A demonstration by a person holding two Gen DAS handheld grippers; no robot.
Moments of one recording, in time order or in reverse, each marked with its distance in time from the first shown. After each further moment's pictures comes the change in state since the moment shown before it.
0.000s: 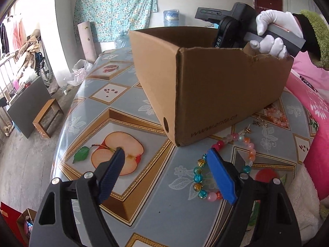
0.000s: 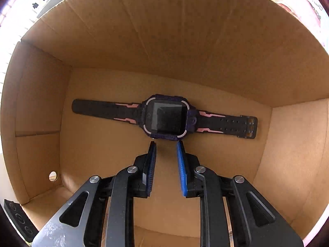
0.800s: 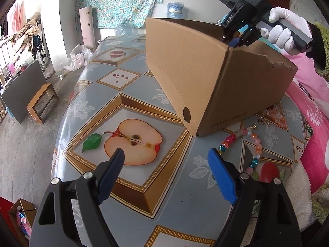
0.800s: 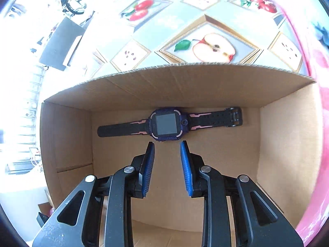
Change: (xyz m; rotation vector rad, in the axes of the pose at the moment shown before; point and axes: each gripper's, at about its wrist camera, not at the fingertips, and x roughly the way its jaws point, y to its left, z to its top) left arm 0.001 0.038 -0.003 -0.078 0.068 -0.065; right arm -0.073 -0.034 -0.003 0.220 -0.132 0.144
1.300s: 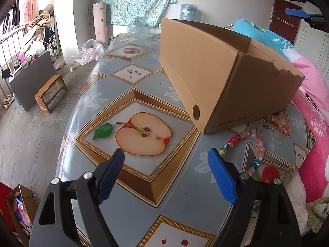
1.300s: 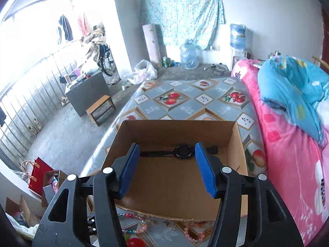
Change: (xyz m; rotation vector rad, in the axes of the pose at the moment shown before) left arm -0.012 0.004 -0.007 -0.082 -0.012 0.054; right arm -0.158 0.054 -0.173 -0.164 -0.703 -0.019
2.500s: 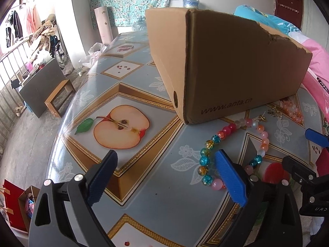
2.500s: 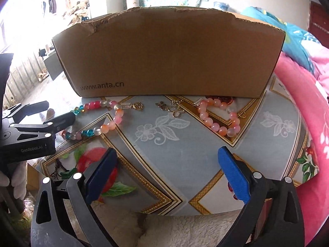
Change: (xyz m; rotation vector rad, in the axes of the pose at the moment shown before) left arm 0.021 -0.046 -0.008 0.072 0.022 0.123; right arm 0.058 0.027 -0.231 -0.004 0.138 -0.183
